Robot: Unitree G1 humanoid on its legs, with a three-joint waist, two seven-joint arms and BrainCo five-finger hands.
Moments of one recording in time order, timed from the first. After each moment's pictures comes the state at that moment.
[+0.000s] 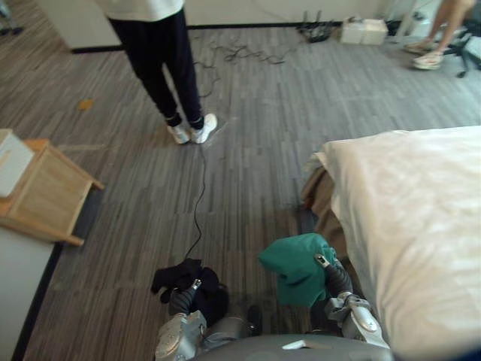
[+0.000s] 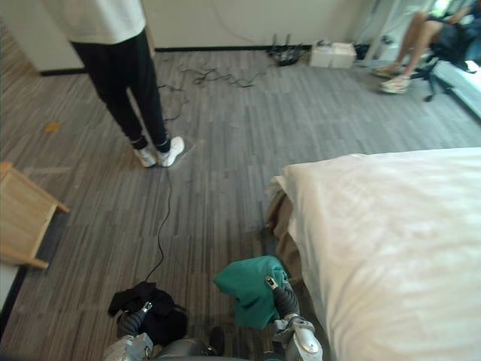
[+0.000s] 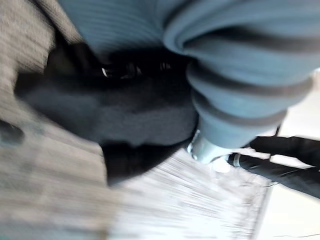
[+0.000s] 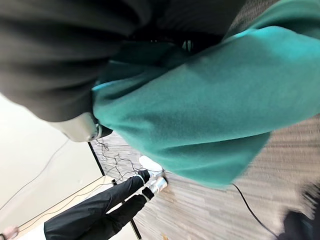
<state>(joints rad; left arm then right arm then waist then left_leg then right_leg) 0.28 0.09 -0.08 0.64 -0.58 -0.31 -0.01 0.19 -0.02 0.03 0.61 0.41 -0.25 0.20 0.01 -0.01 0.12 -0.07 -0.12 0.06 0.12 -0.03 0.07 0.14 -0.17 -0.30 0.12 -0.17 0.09</state>
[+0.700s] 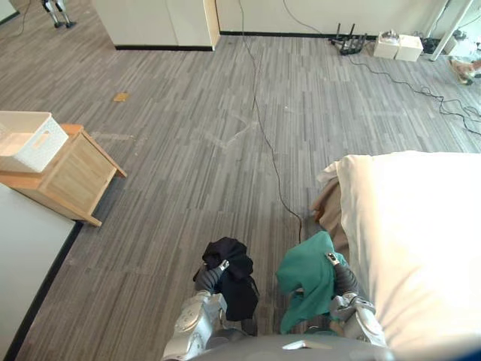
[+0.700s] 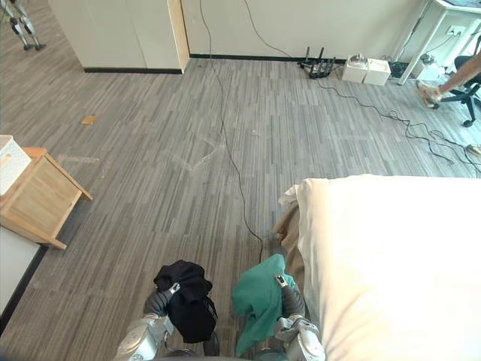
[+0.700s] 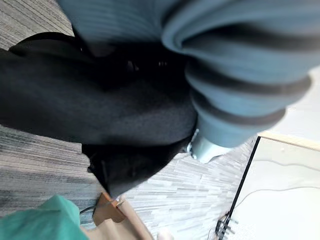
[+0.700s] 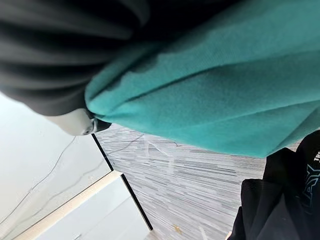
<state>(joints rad) 0.21 0.11 -0.23 0.51 -0.54 -0.19 0.04 0.23 -0.02 0.02 0.48 0.47 -0.19 0.18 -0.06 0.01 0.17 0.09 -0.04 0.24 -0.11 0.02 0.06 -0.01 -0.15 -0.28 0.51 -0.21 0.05</state>
